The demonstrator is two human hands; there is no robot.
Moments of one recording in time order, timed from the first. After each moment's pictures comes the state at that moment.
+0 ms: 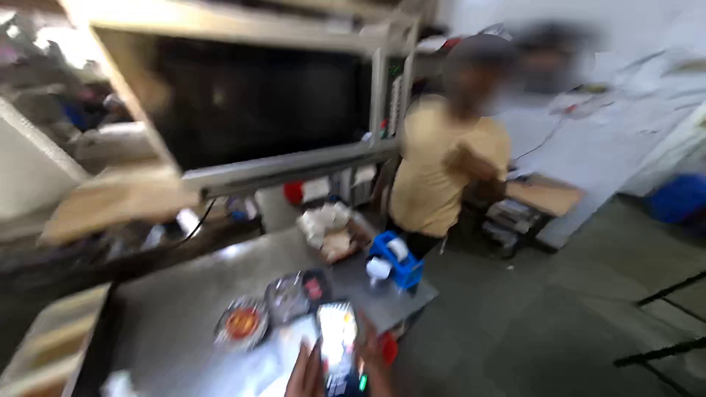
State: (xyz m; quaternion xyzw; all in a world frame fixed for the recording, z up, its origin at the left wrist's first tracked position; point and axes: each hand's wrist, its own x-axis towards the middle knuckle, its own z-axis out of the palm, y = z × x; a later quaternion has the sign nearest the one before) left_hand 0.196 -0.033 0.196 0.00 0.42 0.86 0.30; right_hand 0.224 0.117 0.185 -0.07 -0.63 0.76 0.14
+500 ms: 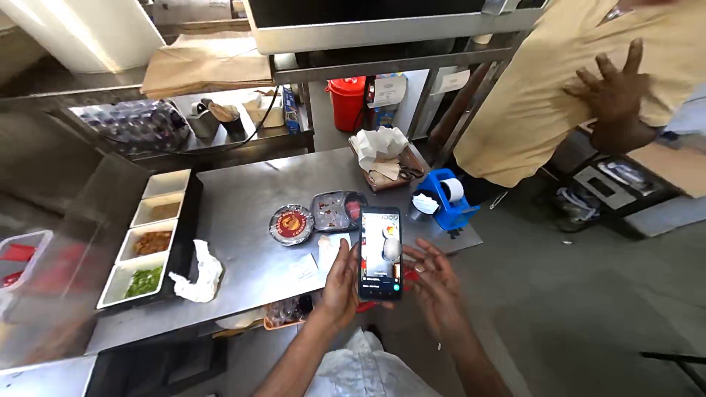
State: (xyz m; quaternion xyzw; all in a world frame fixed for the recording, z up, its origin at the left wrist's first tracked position) left_hand 0.200 -0.040 0.196 0.05 0.38 0.88 0.29; right_hand 0.247 0.158 0.192 -0.07 -0.60 0.80 0.08
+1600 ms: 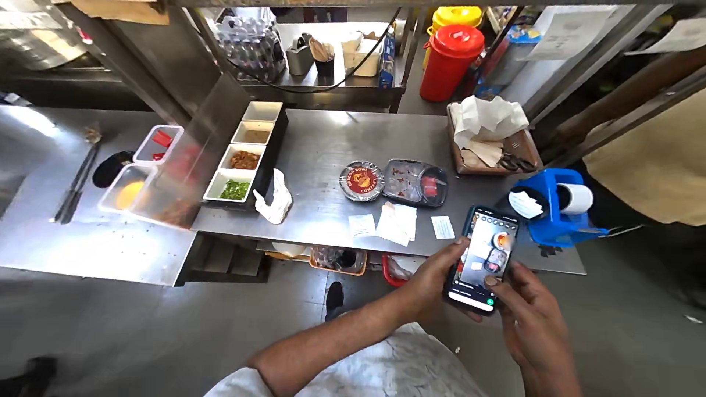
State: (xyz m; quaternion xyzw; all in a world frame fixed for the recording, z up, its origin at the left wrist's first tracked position) left_hand 0.228 -0.020 0.194 0.05 0.40 0.87 0.30; right_hand 0.253 0.157 0.192 -0.08 -0.70 0.71 -0.01
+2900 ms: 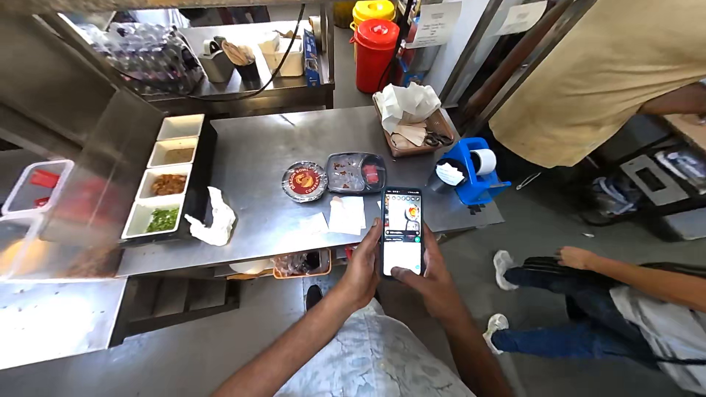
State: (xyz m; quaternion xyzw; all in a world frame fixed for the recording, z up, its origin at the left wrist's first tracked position) left_hand 0.236 -0.021 0.185 -0.01 0.42 0.86 0.28; right_hand 0.266 0.140 0.170 -0.06 -0.69 0.72 -0.06
